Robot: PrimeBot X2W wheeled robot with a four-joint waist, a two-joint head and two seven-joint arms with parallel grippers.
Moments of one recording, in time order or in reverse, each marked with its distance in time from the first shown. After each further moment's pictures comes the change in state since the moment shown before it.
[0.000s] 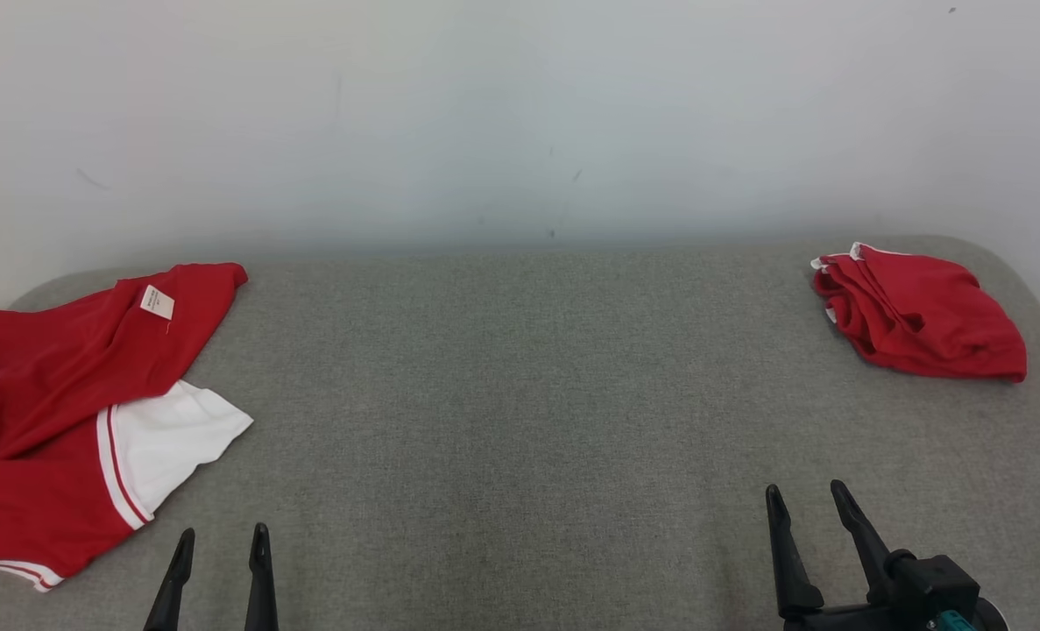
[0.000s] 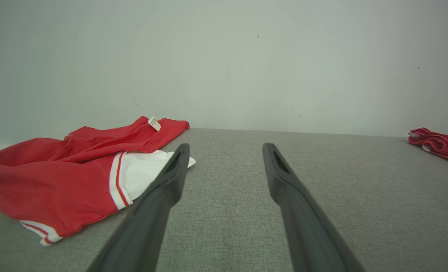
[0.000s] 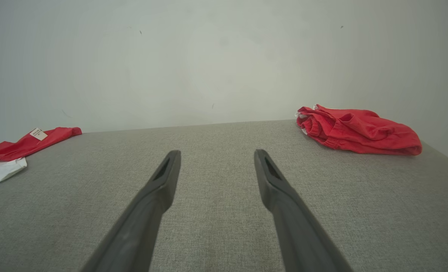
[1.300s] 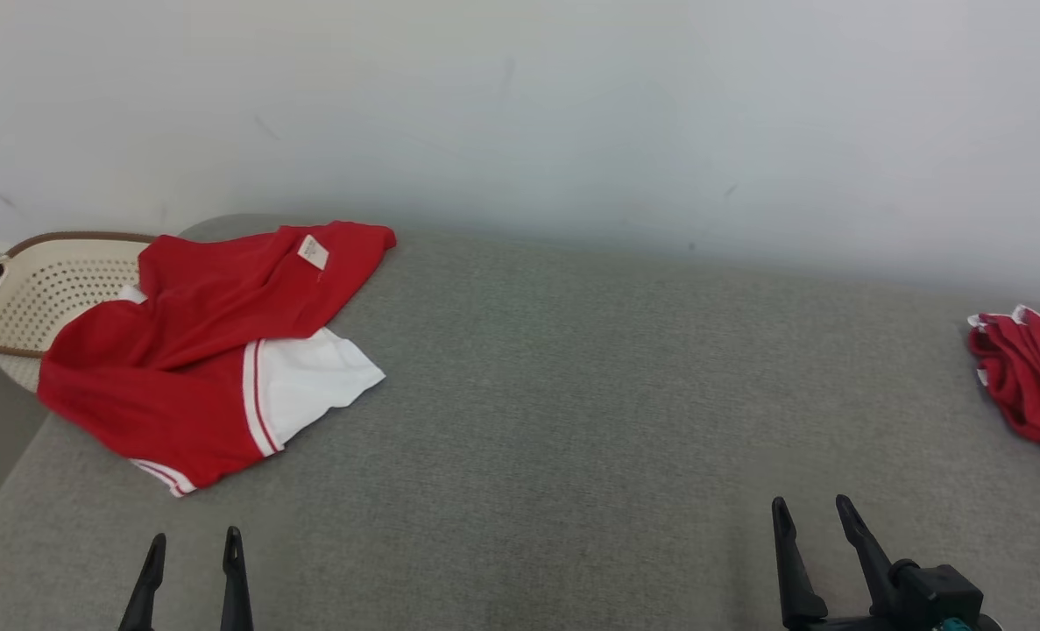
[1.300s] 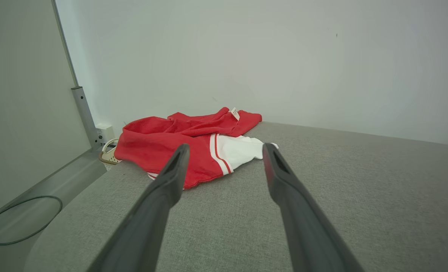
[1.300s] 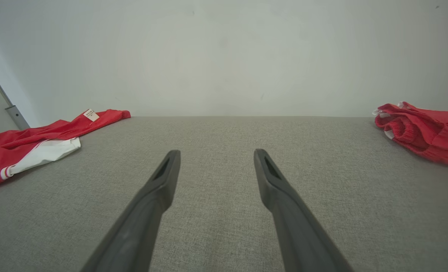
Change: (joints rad) left arm -0.008 0.006 0.042 0.026 0.028 0.016 0.000; right arm 0.006 0.008 -0.020 0.031 0.018 0.000 0.000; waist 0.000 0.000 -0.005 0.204
